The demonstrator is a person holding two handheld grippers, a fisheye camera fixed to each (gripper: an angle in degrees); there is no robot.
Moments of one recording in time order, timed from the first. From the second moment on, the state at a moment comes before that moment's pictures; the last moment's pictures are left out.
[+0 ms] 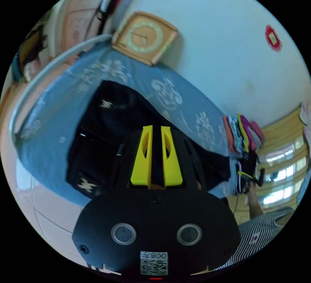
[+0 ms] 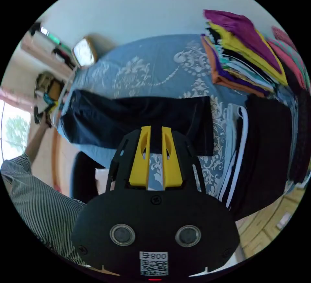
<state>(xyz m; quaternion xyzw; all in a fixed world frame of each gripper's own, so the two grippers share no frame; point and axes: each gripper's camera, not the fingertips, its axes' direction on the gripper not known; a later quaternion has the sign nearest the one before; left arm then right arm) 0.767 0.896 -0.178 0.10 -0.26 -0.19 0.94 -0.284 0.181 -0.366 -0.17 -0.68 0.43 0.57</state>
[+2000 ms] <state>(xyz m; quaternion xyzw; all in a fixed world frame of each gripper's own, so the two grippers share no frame) 0.821 1.189 0.021 0.06 -0.18 -0.36 0.91 -0.527 0.393 -0.263 -0.37 -0.63 0.39 0.56</state>
